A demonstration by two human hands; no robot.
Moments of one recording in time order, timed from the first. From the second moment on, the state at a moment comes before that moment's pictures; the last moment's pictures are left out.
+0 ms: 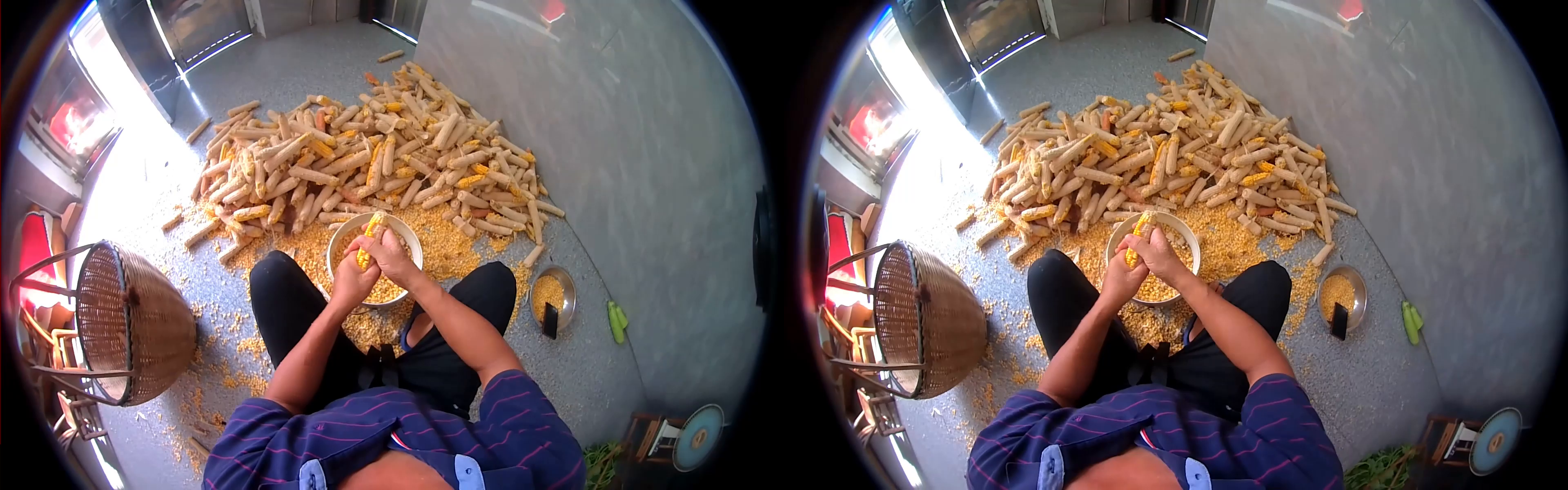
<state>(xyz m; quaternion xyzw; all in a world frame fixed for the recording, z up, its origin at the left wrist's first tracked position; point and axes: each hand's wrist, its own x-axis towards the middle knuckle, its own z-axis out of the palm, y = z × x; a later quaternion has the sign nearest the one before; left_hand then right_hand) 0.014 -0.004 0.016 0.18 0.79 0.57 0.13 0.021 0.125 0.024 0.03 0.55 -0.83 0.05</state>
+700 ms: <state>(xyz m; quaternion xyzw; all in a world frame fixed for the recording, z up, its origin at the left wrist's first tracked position) 0.013 -0.005 0.029 0.13 0.73 0.66 0.16 0.027 0.125 0.036 -0.03 0.46 -0.88 0.06</state>
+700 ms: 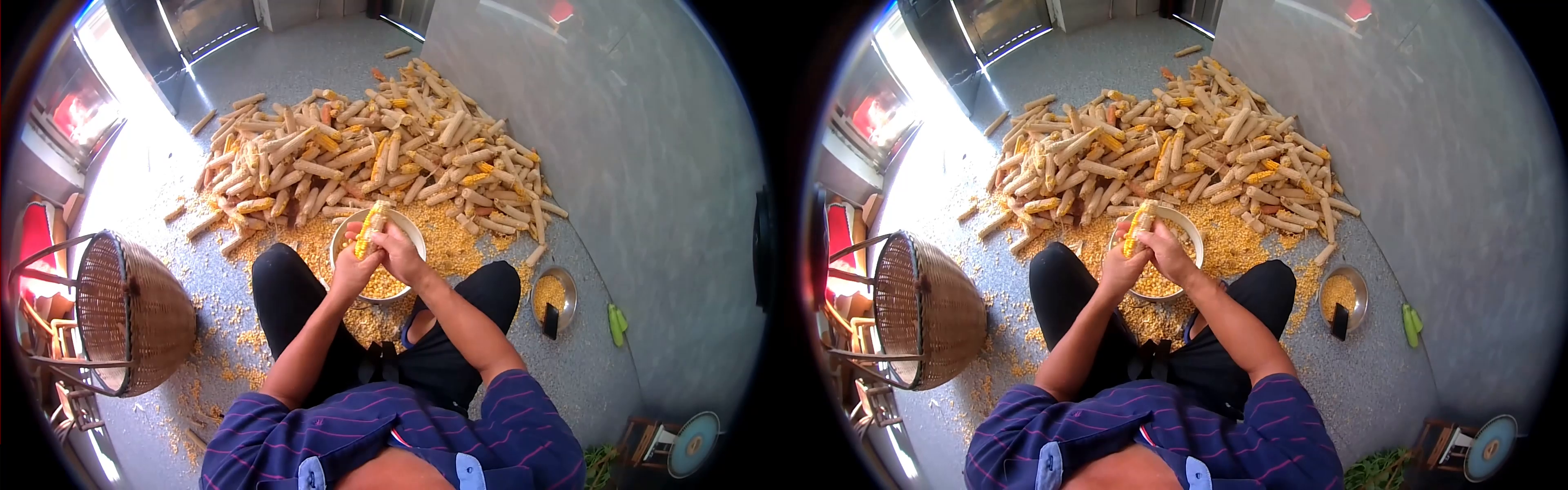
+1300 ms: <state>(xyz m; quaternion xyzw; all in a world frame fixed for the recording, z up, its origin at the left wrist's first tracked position) 0.020 -0.001 0.017 0.23 0.87 0.45 0.02 0.022 0.129 0.028 0.08 0.39 -0.91 -0.05</state>
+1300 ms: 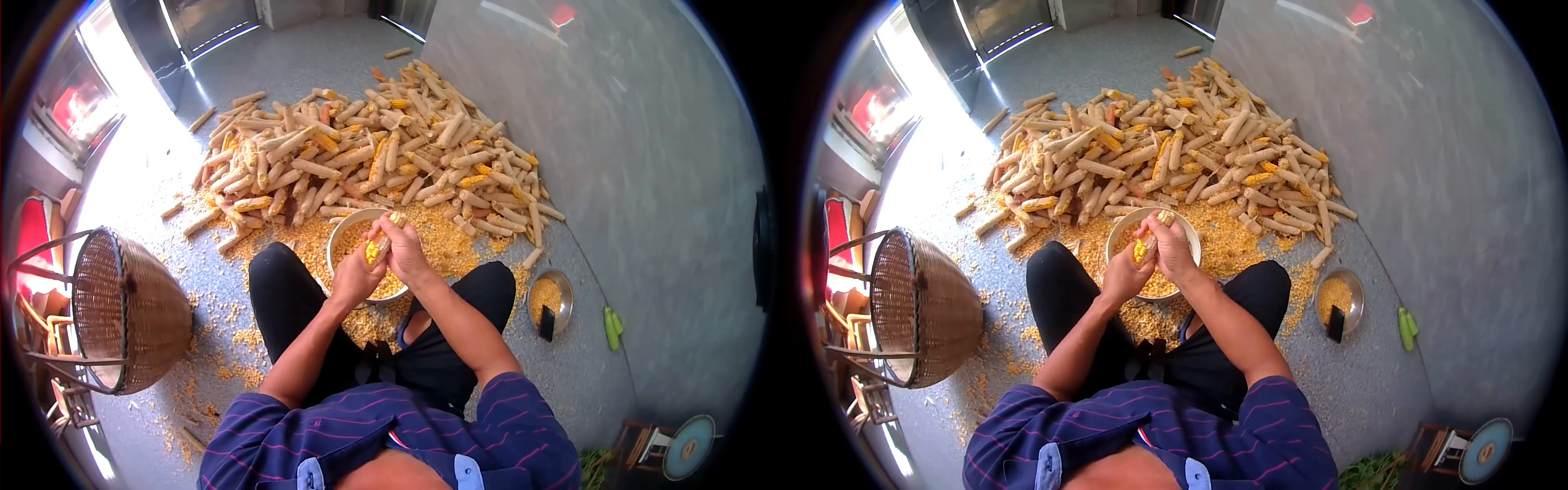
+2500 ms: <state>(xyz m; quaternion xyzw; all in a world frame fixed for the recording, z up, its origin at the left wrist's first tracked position) 0.031 0.011 0.026 0.21 0.93 0.30 0.02 0.027 0.107 0.013 0.22 0.53 -0.80 -0.16</state>
